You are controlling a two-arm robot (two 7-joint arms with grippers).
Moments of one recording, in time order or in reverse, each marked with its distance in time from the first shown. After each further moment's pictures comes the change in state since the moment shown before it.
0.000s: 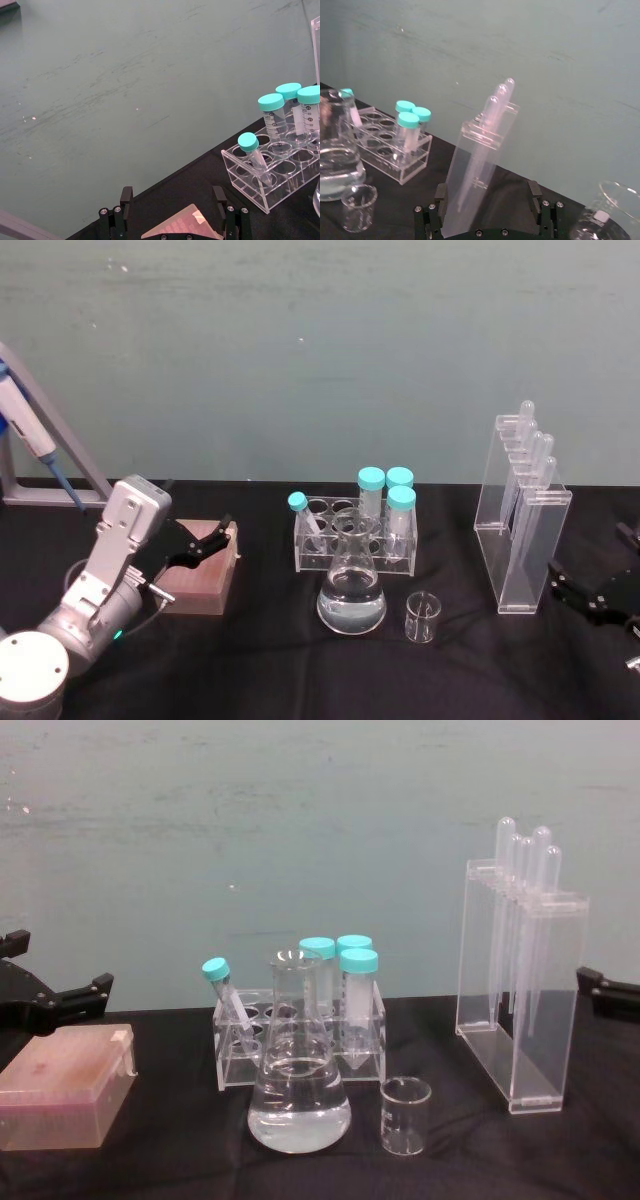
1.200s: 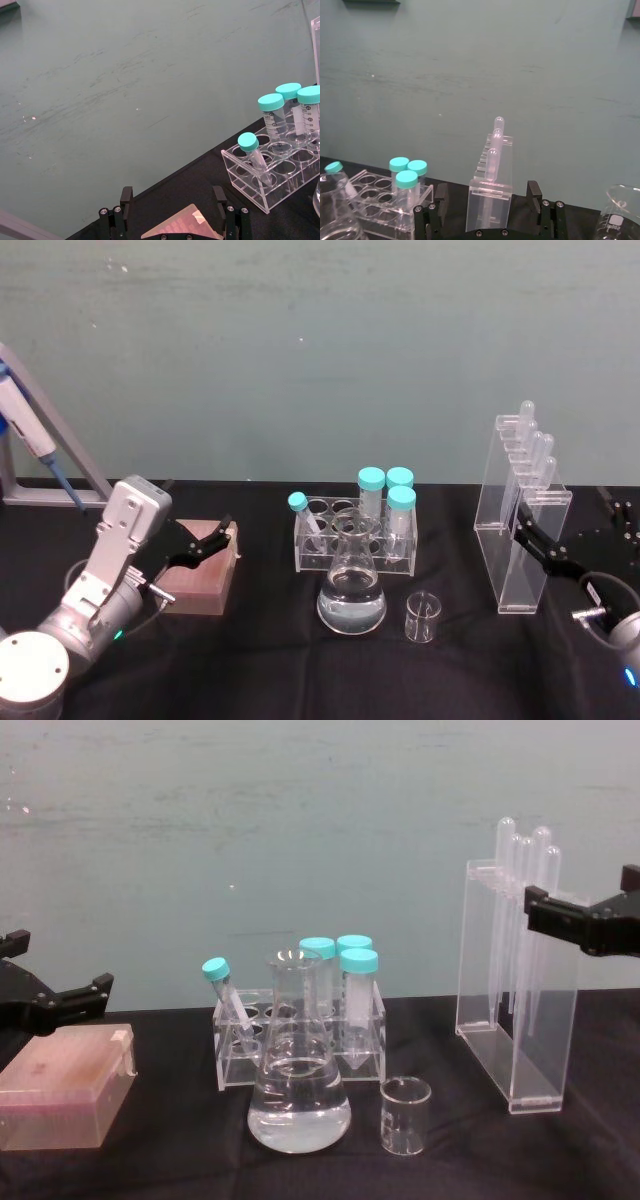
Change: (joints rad) left arm 0.000 0.000 0.000 0.000 0.000 0.000 0.000; right arm -0.008 -0.255 0.052 -0.073 -0.039 0.086 -0.110
